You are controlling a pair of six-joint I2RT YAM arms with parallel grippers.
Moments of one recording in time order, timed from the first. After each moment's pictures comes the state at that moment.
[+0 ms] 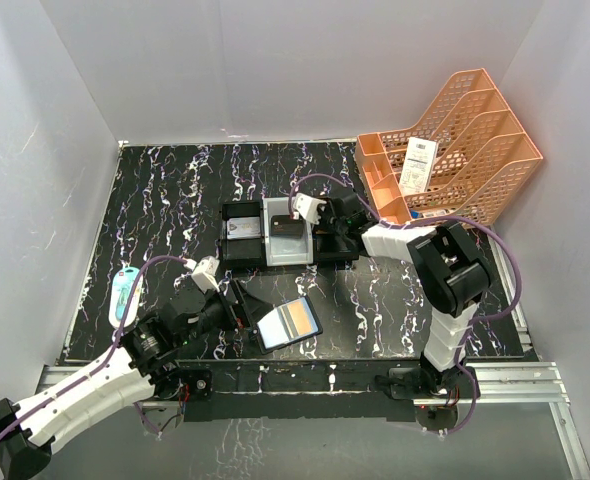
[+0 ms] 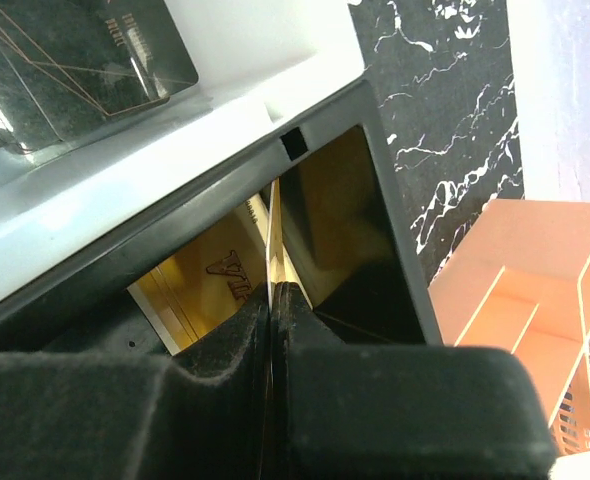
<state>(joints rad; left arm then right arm) -0.87 0.47 0.27 -0.23 -0.05 -0.95 0.51 1.84 1.02 0.24 0.02 -0.87</state>
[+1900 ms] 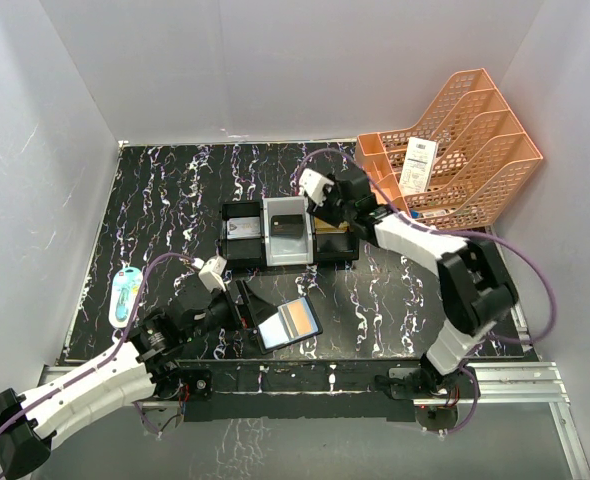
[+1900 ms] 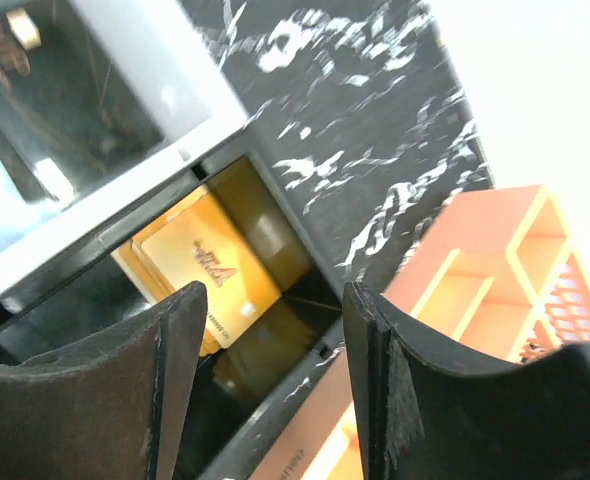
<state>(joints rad) -0.87 0.56 0.27 -0.17 0.00 -0.95 0.50 1.74 1.12 0.02 -0.03 -0.76</state>
